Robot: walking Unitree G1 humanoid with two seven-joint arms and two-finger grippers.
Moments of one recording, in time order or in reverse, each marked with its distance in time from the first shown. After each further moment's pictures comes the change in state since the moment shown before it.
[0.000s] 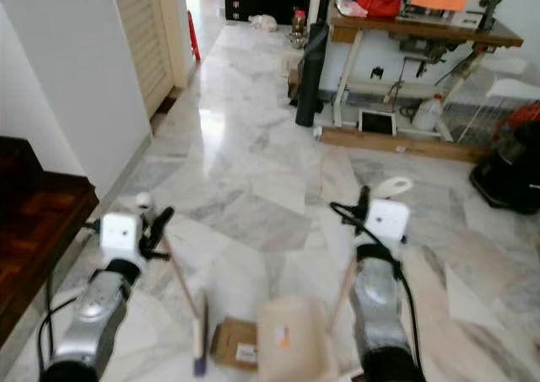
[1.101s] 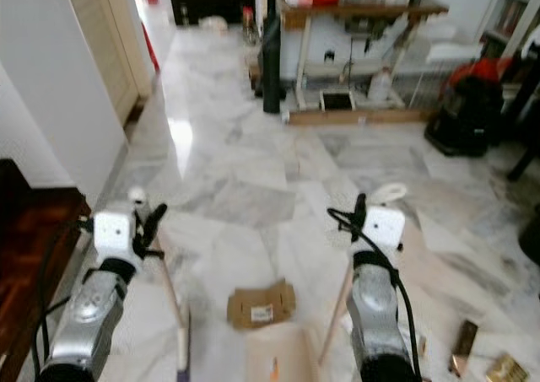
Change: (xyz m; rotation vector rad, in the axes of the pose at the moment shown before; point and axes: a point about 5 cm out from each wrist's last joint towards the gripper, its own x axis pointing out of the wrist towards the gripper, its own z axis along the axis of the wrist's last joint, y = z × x) left arm 0.004 -0.006 0.013 0.008 -0.051 -0.008; right arm -0.006 -0.012 -0.008 -0.008 0.034 -0.044
